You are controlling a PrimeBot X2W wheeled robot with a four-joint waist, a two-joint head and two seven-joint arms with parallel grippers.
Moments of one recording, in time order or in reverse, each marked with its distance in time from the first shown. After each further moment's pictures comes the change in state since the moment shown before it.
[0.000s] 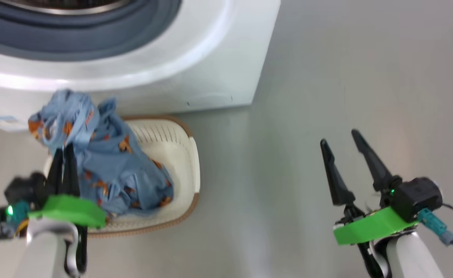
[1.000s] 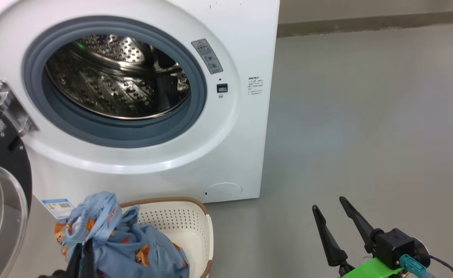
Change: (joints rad) left arm 0.518 0.003 -0.002 -0.359 0.071 0.063 0.058; right arm 0.210 0.002 0.032 0.065 0.005 0.000 0.036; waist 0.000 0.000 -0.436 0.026
